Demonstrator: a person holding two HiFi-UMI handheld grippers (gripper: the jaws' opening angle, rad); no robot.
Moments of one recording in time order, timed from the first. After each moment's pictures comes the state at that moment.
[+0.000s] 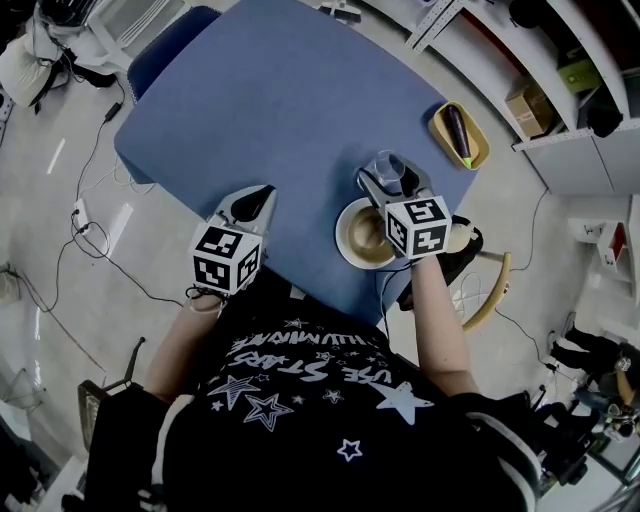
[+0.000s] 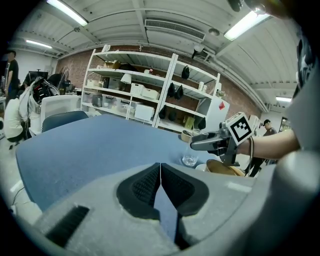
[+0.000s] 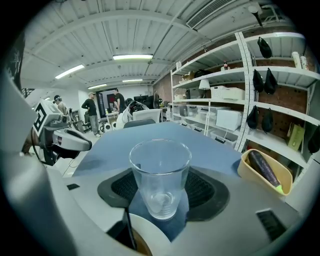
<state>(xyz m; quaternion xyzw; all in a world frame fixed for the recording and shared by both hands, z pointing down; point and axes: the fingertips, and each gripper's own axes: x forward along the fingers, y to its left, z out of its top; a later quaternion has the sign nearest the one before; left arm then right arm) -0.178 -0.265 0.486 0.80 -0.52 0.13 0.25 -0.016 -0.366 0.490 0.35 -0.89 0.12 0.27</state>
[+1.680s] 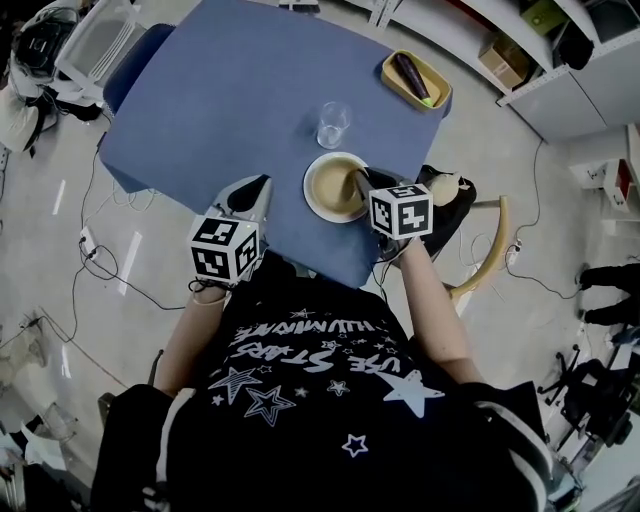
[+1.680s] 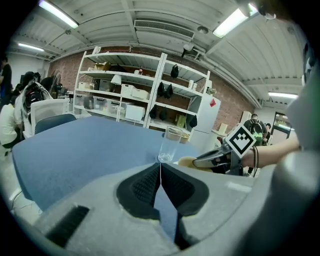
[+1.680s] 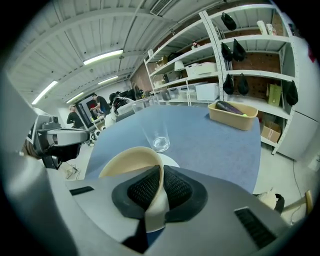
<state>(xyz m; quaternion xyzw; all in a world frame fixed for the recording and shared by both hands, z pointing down) -0.096 -0.229 0.474 0.82 -0.50 0.14 0.24 0.076 -0.278 0.540 0.40 -0.83 0.27 0.28</state>
